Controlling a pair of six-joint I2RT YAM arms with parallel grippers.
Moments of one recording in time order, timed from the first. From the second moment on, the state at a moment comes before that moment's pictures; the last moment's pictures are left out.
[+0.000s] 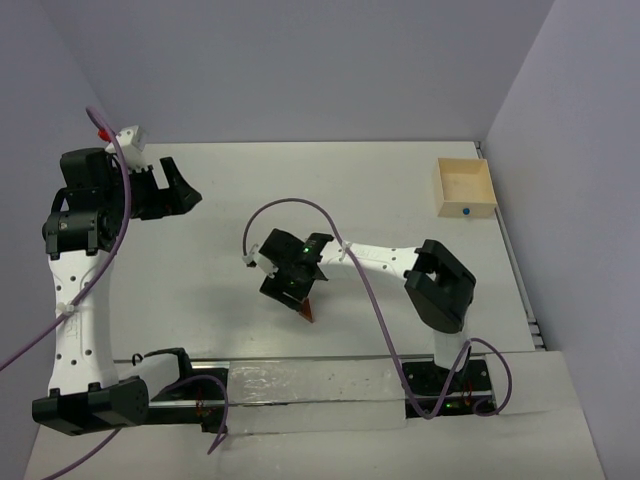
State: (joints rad) left arm 0.09 1.12 1.45 -0.92 0.42 -0.15; right arm 1.05 1.88 1.39 -0.69 -0.04 -0.09
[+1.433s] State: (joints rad) left arm 0.10 1.17 1.45 -0.92 0.42 -0.15; right arm 1.07 1.88 1.38 -0.69 -0.03 -0.08
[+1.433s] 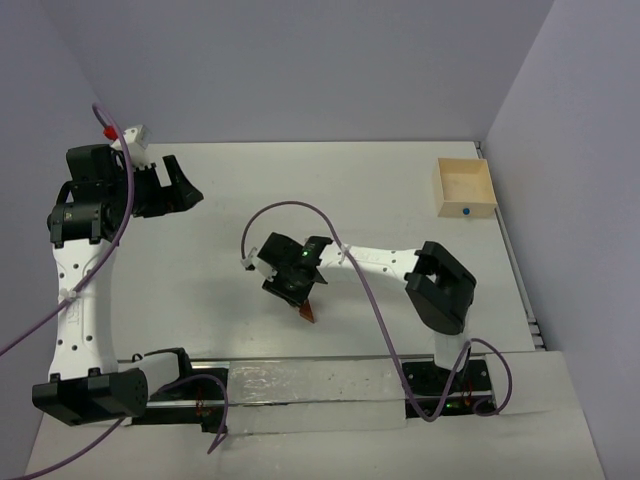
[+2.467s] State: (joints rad) left arm 0.10 1.20 1.48 -0.89 0.37 -0.17; right arm 0.84 1.57 1.52 -0.97 0.15 0.52
